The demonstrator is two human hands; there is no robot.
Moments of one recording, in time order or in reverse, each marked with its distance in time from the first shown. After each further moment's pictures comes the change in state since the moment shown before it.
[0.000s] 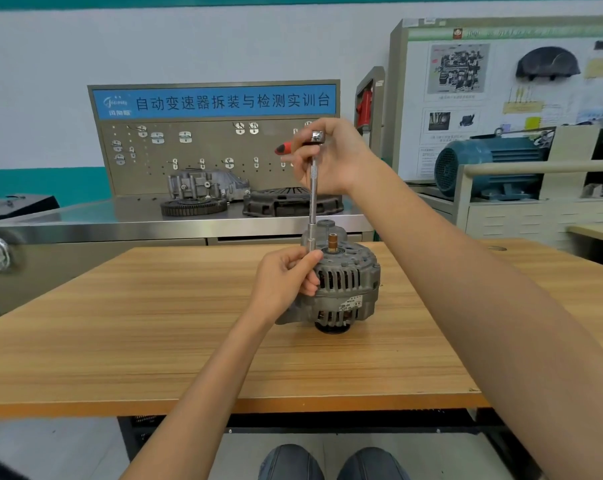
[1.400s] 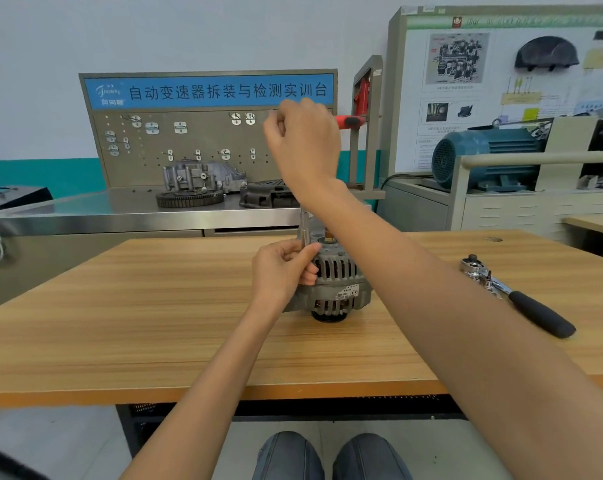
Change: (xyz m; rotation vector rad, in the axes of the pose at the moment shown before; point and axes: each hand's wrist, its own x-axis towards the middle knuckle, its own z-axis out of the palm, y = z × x) left_hand -0.002 -0.004 0.011 -0.009 0.182 -0.046; right_hand 0.017 0.041 0.018 -1.747 0.692 -1.138
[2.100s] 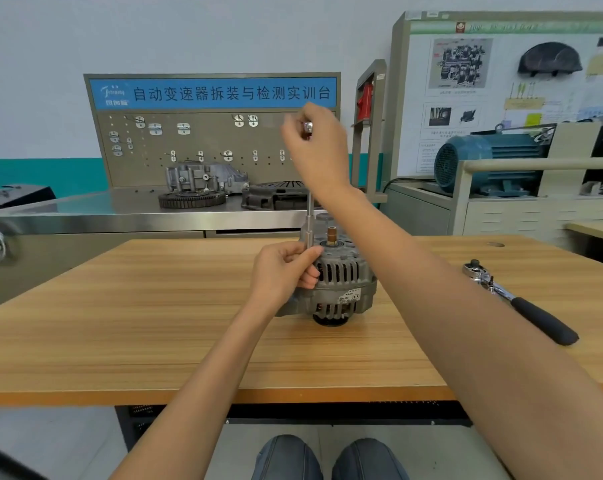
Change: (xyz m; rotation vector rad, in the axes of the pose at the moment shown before) left_hand 0.001 0.009 -0.006 0.007 -0.103 -0.033; right_hand -0.003 0.011 -0.009 0.451 -0.090 0.187
